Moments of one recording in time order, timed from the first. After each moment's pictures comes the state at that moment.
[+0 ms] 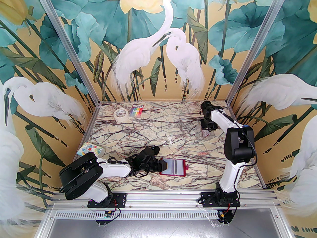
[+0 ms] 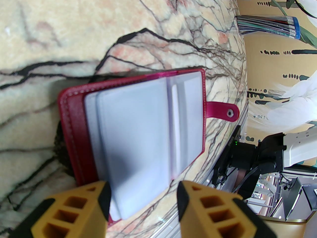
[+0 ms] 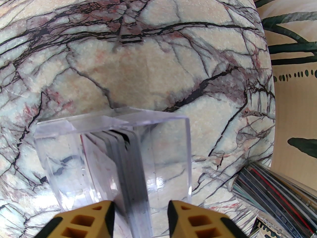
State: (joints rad) left arm -0.91 1.51 0.47 0.30 0.35 -0.97; right arm 0.08 1.93 1.52 -0.96 0.27 0.21
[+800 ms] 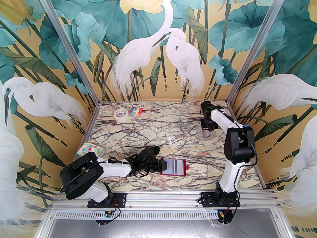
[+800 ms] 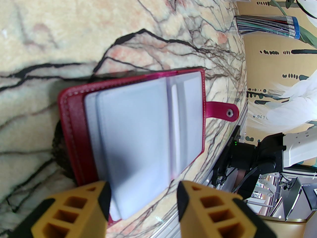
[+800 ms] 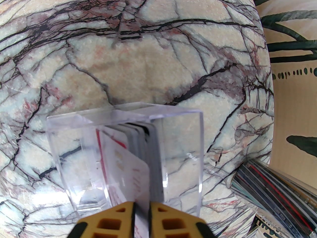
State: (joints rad) left arm -0.91 1.52 0.47 0.31 0.35 -0.97; right arm 0.08 1.93 1.53 -0.99 0.28 0.21
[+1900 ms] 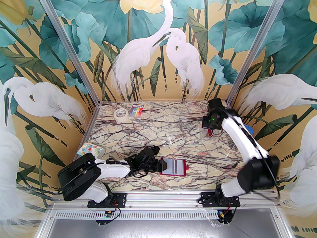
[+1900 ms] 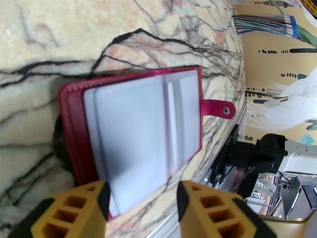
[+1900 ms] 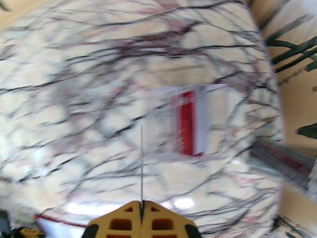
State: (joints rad) left arm -0.91 1.45 0.45 0.28 0.35 -0.97; right arm 0.14 1.41 1.32 -0.97 -0.02 0.28
